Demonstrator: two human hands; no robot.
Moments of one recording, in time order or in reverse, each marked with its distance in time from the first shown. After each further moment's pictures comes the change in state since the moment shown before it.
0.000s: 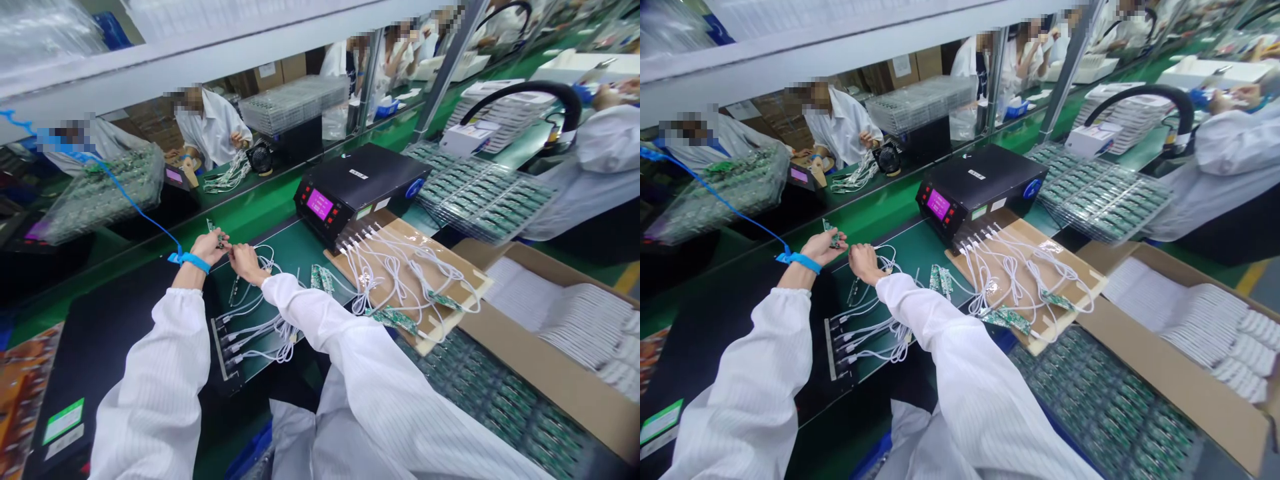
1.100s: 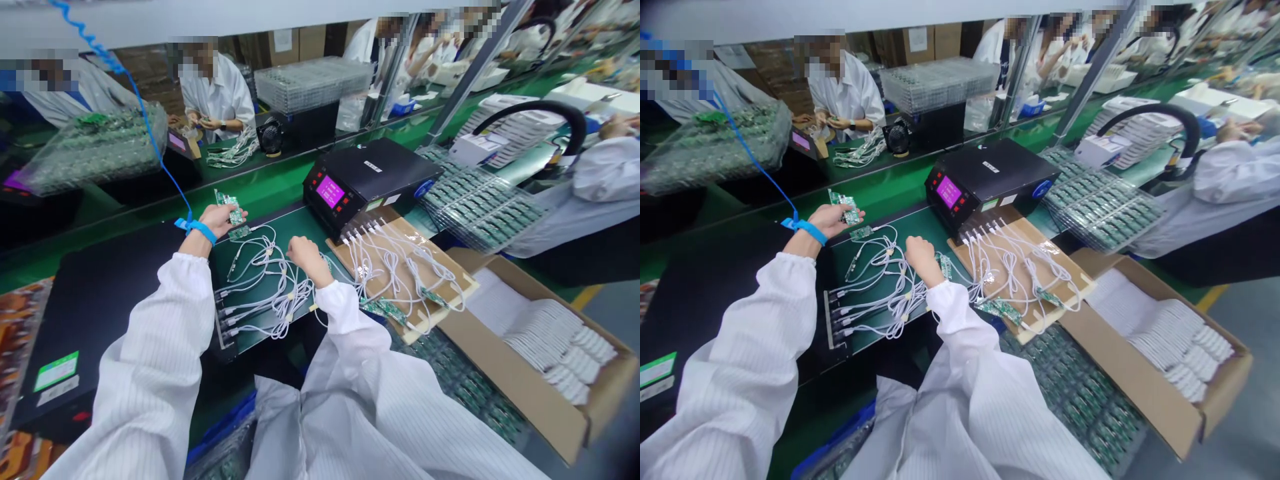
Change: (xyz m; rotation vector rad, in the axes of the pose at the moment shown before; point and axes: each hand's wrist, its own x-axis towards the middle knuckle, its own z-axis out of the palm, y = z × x) left_hand 0.007 -0.009 0.000 0.034 -0.064 0.067; right_hand -0.097 0.087 -0.083 -0.166 -0.133 0.273
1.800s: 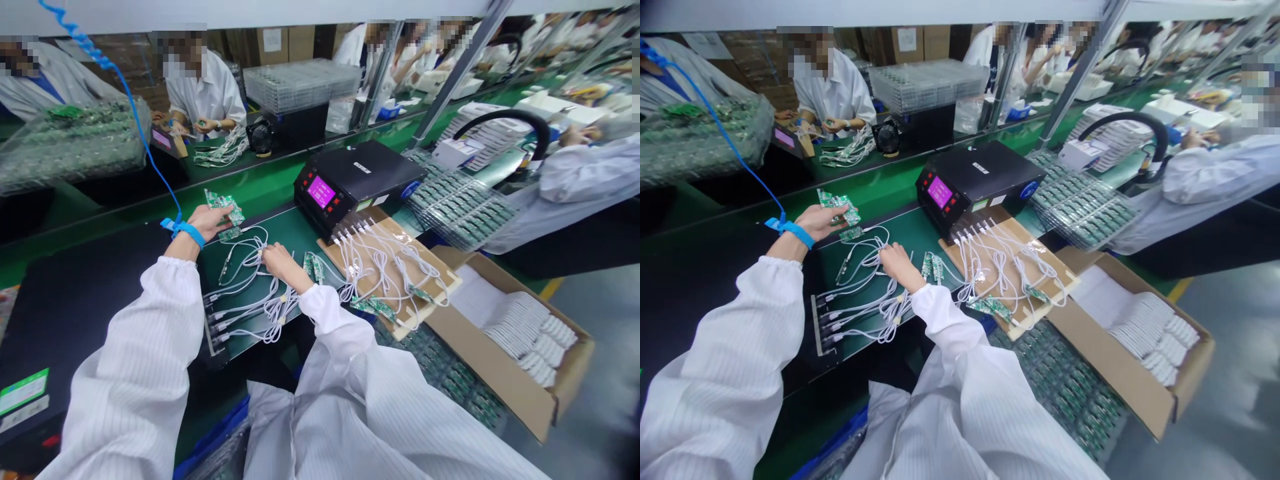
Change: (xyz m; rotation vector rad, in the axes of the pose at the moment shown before) left_hand -0.002 -0.003 -0.005 0.171 -0.150 0.084; right_hand -0.011 -0.032 0.021 -0.248 -0.088 -0.350
